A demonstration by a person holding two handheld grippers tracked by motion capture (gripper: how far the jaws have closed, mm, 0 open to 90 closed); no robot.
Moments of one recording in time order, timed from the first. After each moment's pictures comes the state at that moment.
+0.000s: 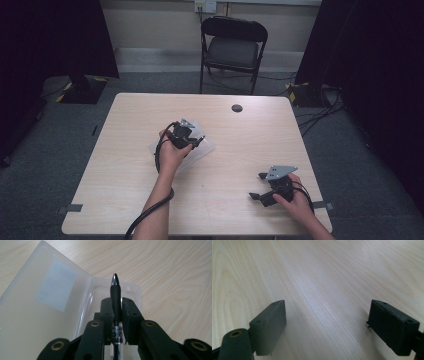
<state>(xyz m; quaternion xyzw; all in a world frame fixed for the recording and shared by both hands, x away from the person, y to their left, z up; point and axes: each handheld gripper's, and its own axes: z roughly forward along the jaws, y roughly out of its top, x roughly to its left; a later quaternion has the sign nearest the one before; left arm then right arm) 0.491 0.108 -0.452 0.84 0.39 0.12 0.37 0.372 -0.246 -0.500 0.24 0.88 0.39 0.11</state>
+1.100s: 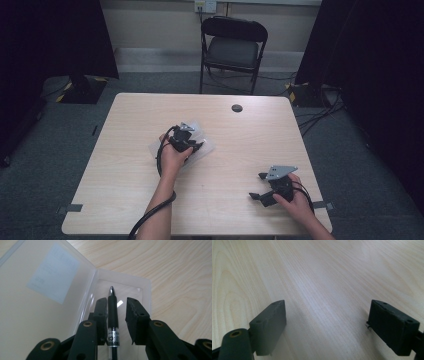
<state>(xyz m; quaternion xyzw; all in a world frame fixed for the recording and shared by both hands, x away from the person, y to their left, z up) 0.491 0.110 -0.471 0.82 0.41 0.12 0.38 0.372 -0.246 -0.500 0.24 0.88 0.39 0.11</state>
